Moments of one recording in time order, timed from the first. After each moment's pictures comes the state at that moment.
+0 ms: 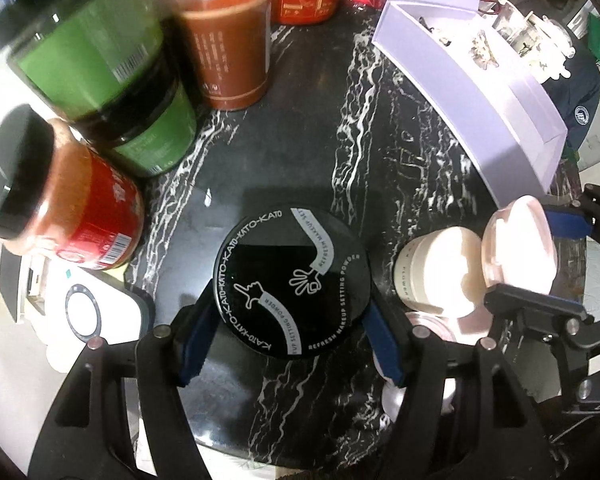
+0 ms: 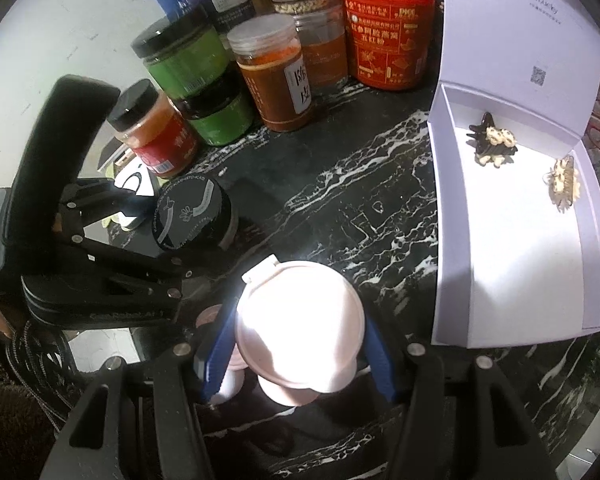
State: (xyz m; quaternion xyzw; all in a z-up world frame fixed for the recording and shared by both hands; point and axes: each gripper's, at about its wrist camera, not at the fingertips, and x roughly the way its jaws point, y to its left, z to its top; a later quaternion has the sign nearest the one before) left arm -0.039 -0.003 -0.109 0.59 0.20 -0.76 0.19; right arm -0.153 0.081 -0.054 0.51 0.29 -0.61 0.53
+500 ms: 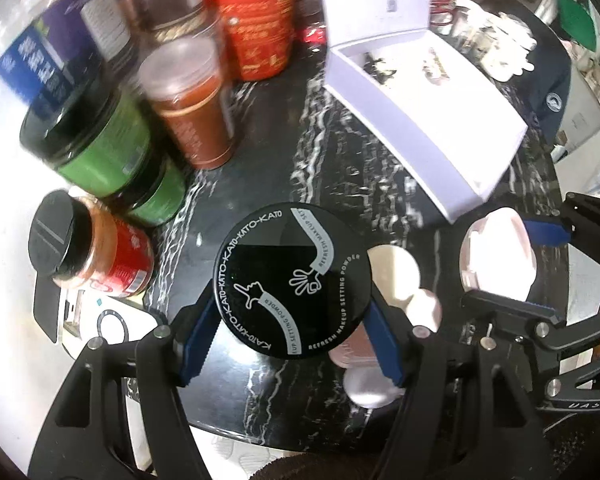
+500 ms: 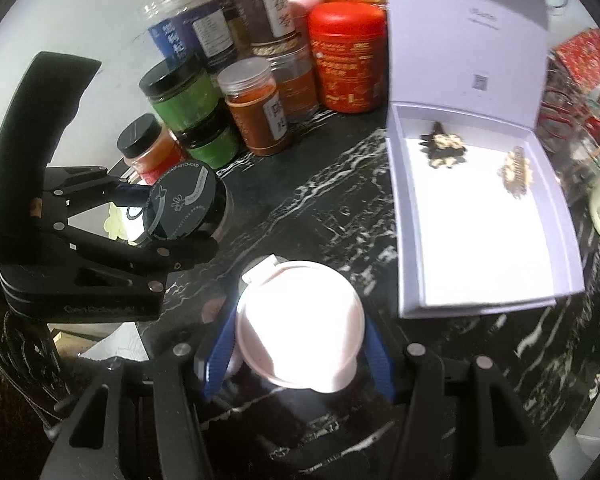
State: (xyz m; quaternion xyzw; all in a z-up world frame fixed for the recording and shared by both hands) left arm -0.060 0.002 -0.053 0.57 0.15 -0.79 0.16; right arm -0.159 0.128 -0.016 0.49 0.26 -0.66 0.51
